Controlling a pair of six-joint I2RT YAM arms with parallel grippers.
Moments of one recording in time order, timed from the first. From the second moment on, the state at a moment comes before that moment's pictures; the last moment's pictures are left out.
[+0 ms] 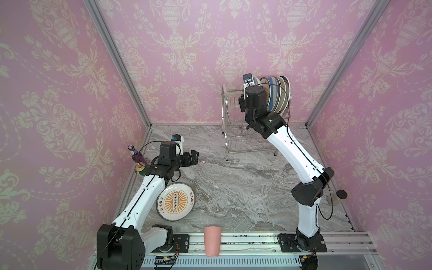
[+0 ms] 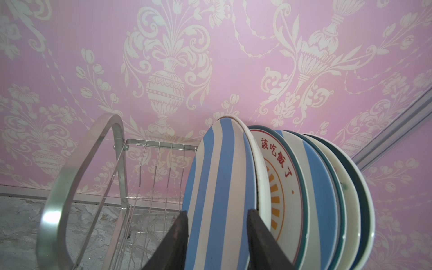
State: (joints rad) left arm -0.13 1.17 0.89 -0.36 0.21 -0.29; right arm 0.61 1.97 2.33 -0.51 0.77 -0.19
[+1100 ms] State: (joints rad) left arm 0.03 1.06 0.82 -0.49 0.14 -0.38; right arm 0.95 1.89 1.28 -0.08 -0.40 0.47
